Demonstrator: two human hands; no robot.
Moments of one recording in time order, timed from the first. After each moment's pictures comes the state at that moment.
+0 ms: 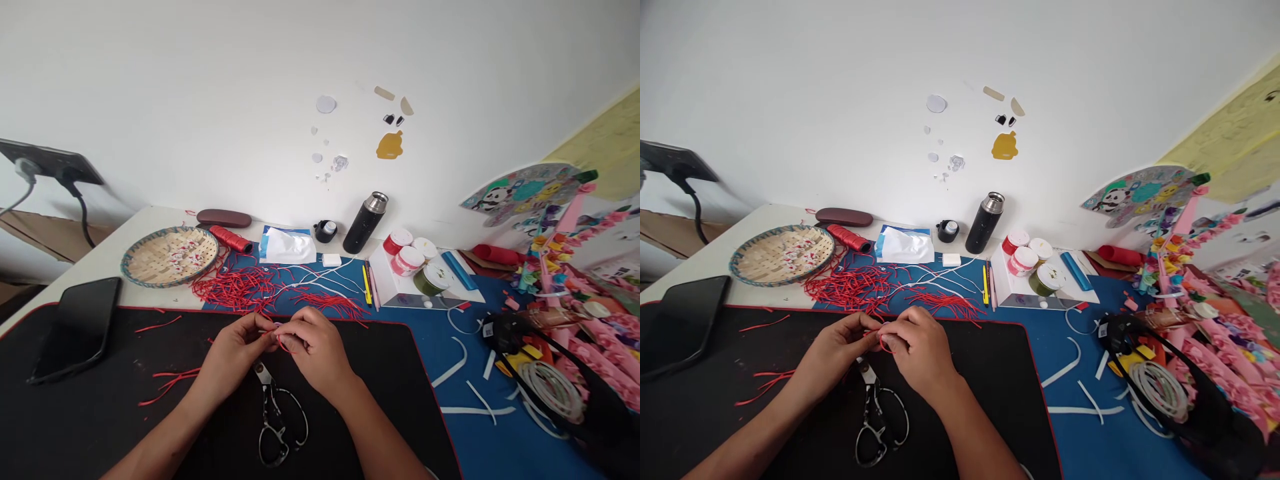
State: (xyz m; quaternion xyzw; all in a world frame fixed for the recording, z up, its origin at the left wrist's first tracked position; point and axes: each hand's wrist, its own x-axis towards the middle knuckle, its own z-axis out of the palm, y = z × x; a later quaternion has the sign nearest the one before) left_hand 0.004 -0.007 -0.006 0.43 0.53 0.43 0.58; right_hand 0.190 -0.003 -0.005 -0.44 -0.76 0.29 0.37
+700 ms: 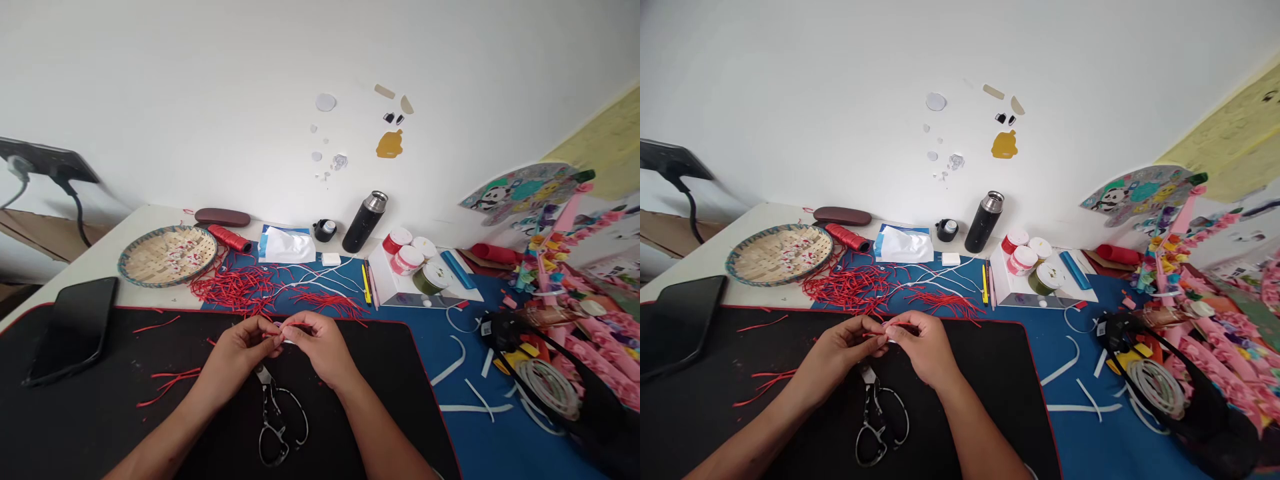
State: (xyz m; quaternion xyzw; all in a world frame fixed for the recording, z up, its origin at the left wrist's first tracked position) left_hand 0.006 -0.010 -0.008 0.43 0.50 0.42 0.62; right_hand 0.186 0.002 -0.007 -0.46 -0.49 0.61 0.41
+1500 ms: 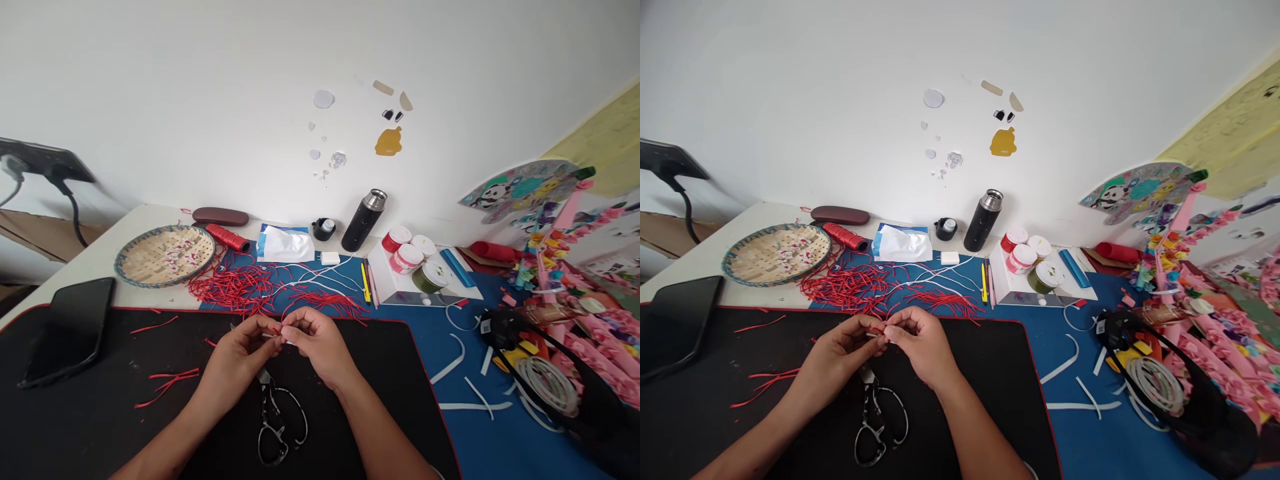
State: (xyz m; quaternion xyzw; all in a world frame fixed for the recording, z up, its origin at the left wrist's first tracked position) left_hand 0.011 -0.018 -0.010 0.49 0.50 0.44 0.56; right_hand 0.186 0.000 -0.003 -0.44 -0.44 0.67 0.40
